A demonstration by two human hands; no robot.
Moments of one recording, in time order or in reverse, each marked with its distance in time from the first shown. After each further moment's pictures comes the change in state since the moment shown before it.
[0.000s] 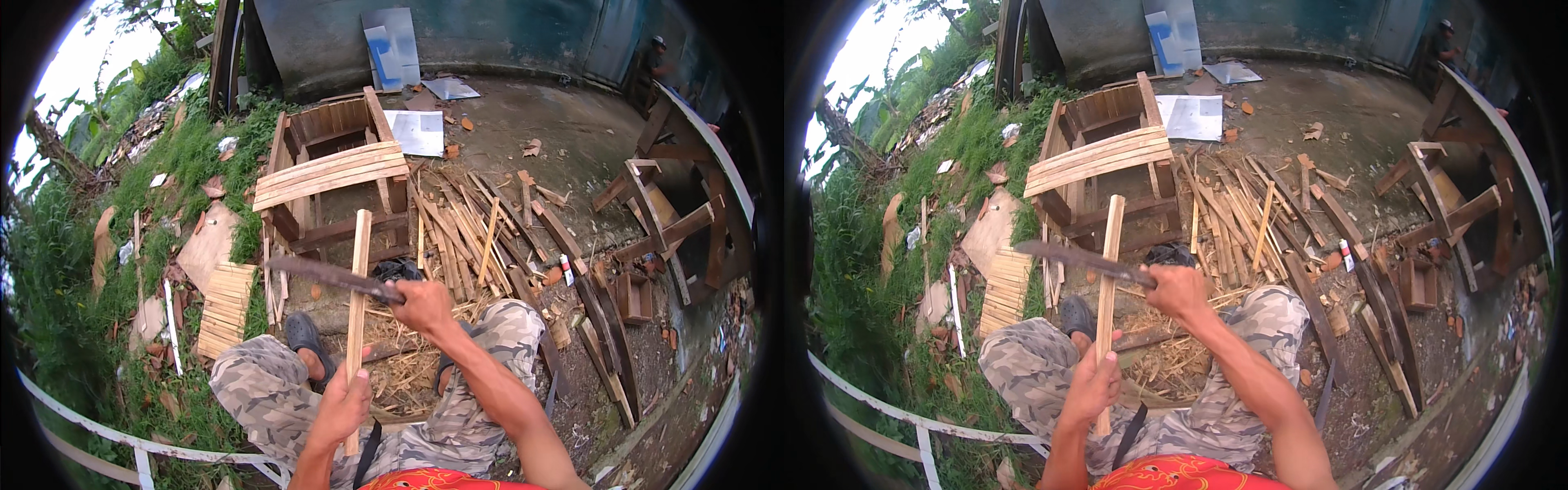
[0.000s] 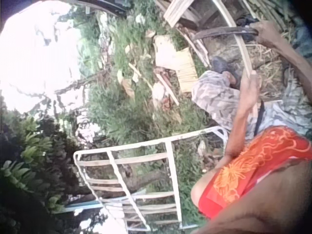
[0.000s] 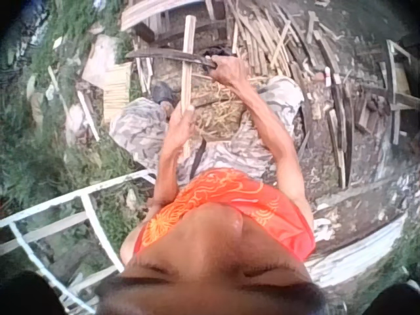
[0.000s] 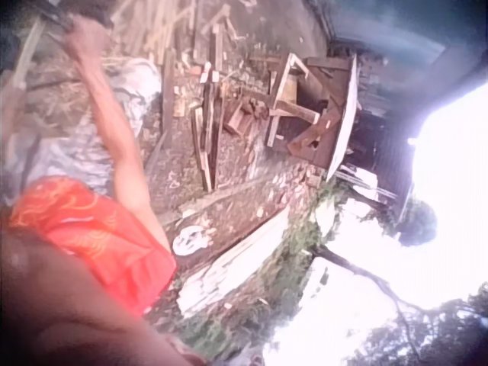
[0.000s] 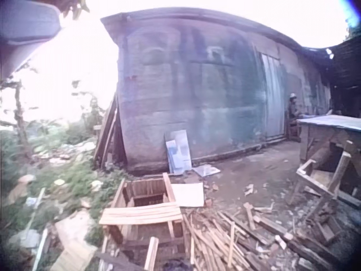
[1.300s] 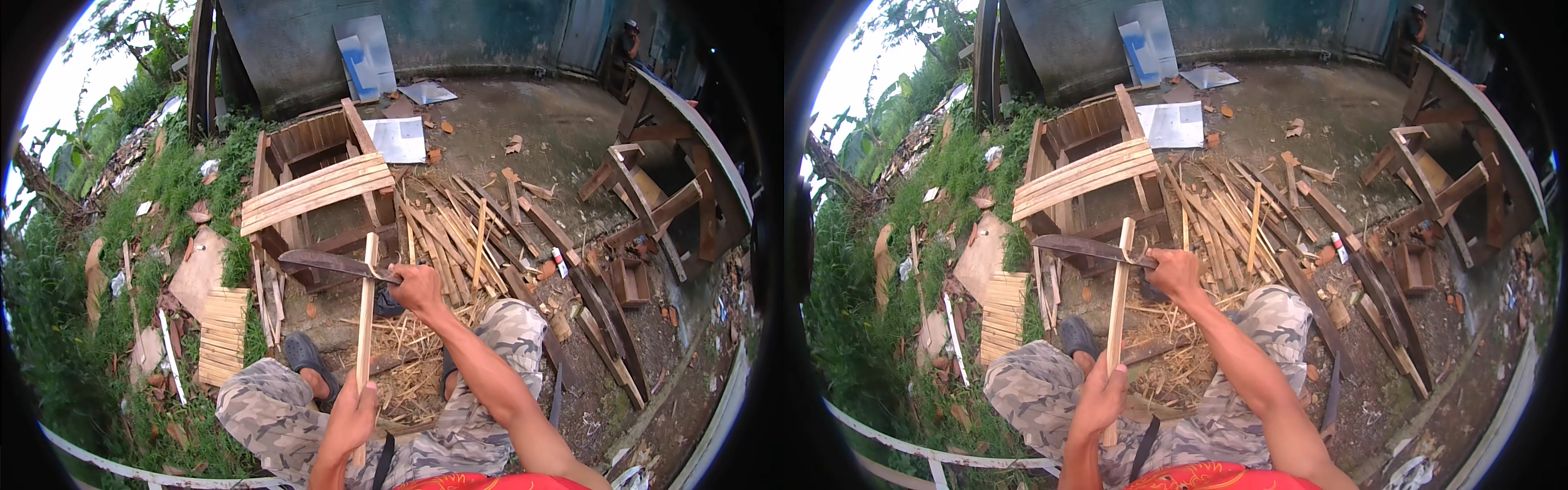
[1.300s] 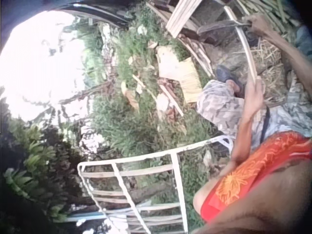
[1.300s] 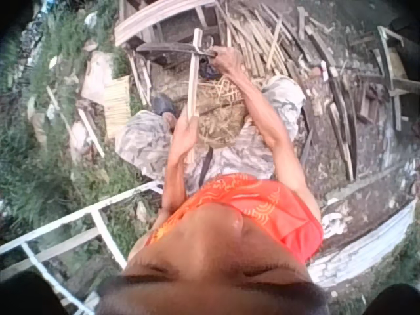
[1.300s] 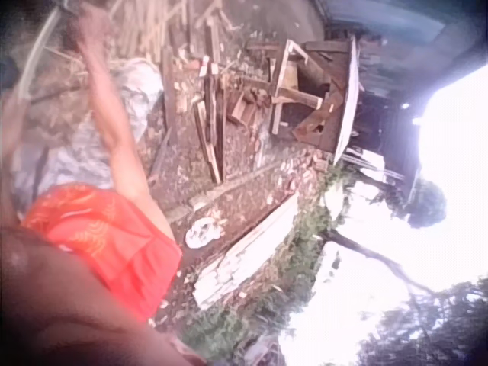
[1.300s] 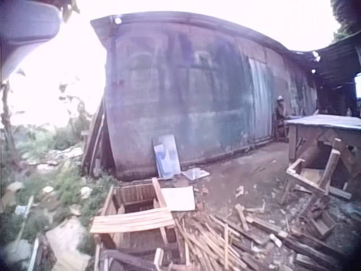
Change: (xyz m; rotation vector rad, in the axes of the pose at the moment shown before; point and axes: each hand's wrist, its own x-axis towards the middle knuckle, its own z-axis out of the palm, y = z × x) left_hand 0.028 -0.014 -0.010 0.381 0.026 0.184; right_hand 0.042 0.045 0.045 -0.098 0.374 0.084
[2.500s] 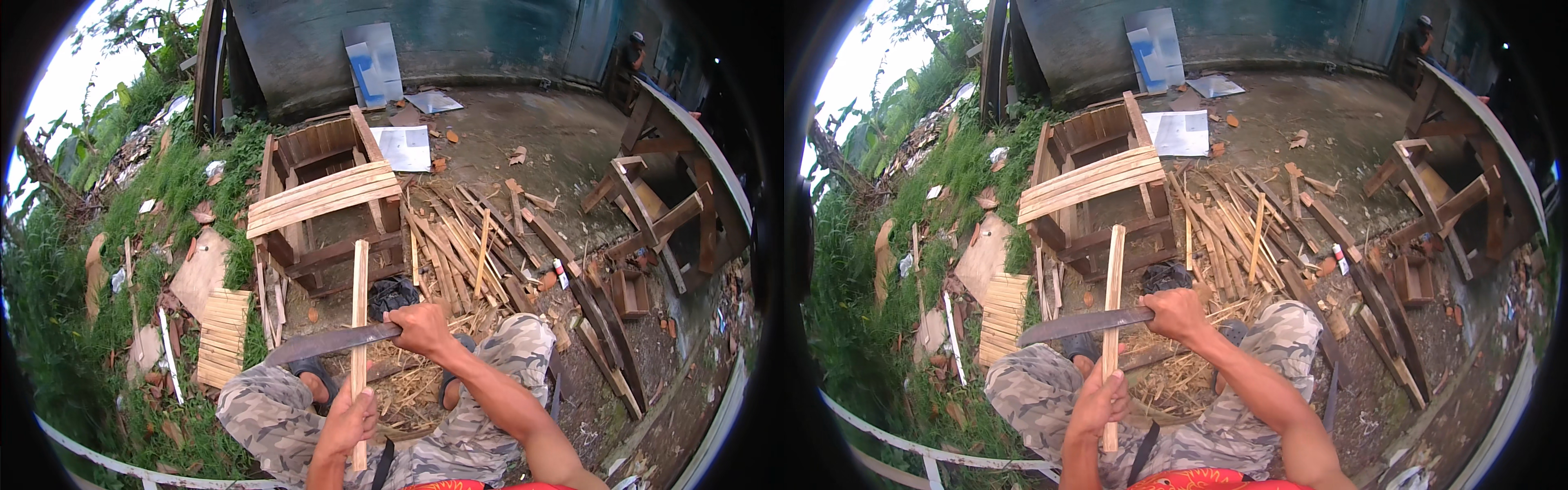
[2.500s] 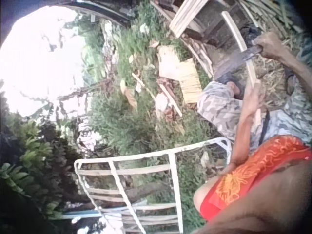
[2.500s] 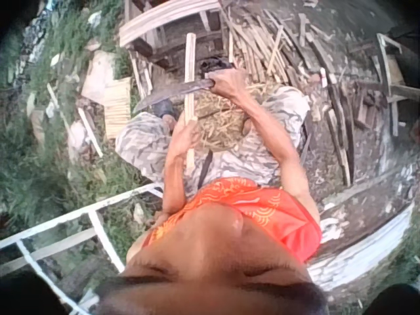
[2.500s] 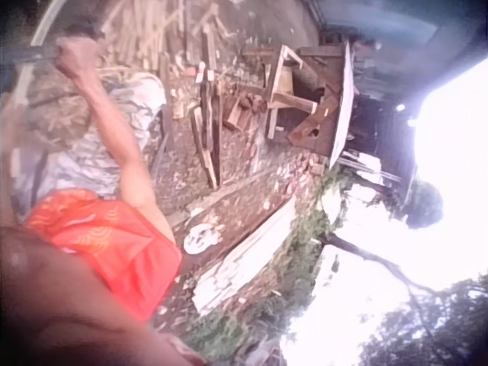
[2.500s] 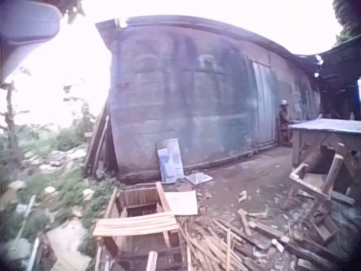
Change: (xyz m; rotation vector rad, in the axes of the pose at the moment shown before) left_hand -0.015 0.025 -0.016 -0.523 -0.170 -0.329; right_hand -0.015 -0.013 -0.041 0.129 -0.368 -0.155
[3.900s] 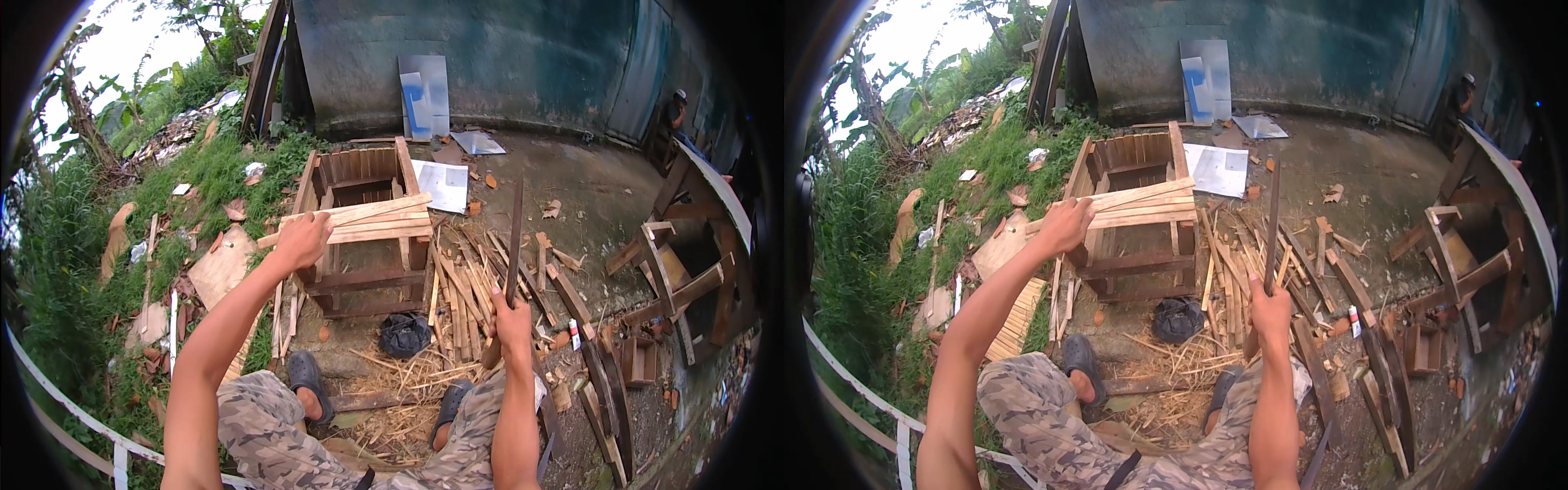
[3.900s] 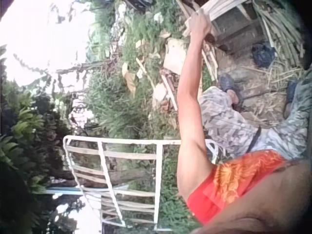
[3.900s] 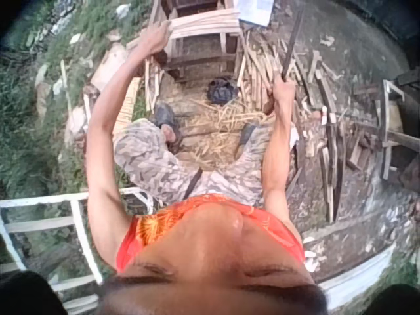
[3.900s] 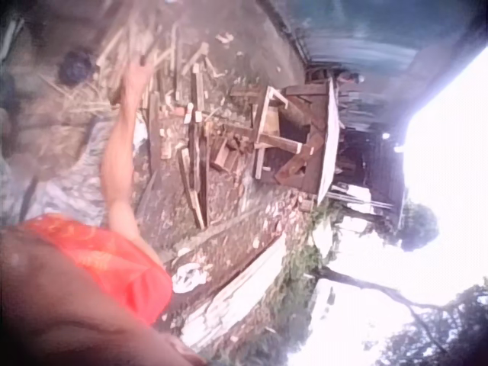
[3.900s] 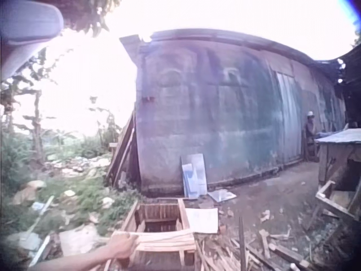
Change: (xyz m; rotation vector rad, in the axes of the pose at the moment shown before) left_hand 0.219 0.253 -0.110 1.857 0.603 0.904; right_hand 0.031 0.072 -0.099 0.709 0.327 0.928
